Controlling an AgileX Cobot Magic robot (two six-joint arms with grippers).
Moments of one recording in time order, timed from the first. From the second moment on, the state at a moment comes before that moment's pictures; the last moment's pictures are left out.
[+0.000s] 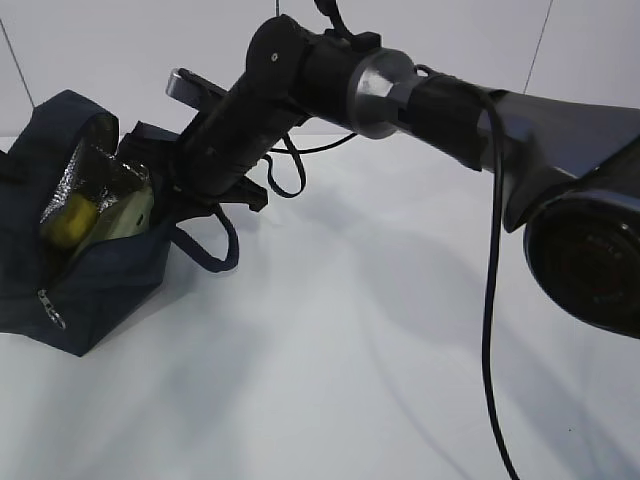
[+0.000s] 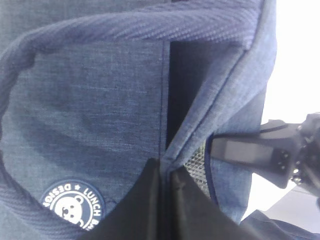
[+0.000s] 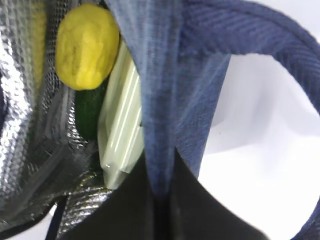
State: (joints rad) left arm 0.33 1.89 -1.34 -0.95 1.19 0.60; right arm 0.60 2.47 -2.29 0.58 0.96 0.21
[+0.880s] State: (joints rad) left arm 0.18 1.89 -1.34 -1.06 1.19 0.59; right arm 0.59 2.40 -2.32 0.31 1.19 0.15
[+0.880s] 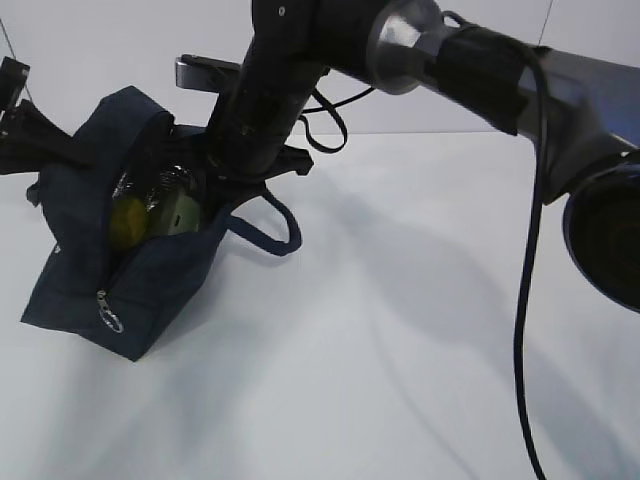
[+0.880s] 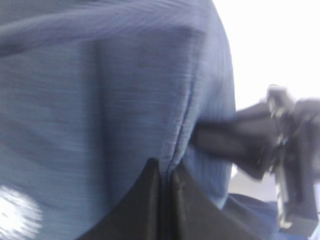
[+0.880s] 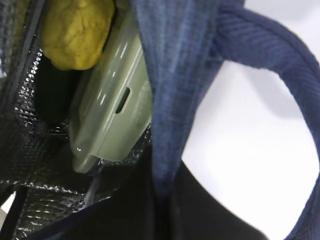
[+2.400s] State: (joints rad) left arm -0.10 2.00 -1.34 -1.43 1.05 0.55; right arm 0.57 2.26 -2.30 -0.12 1.28 0.17
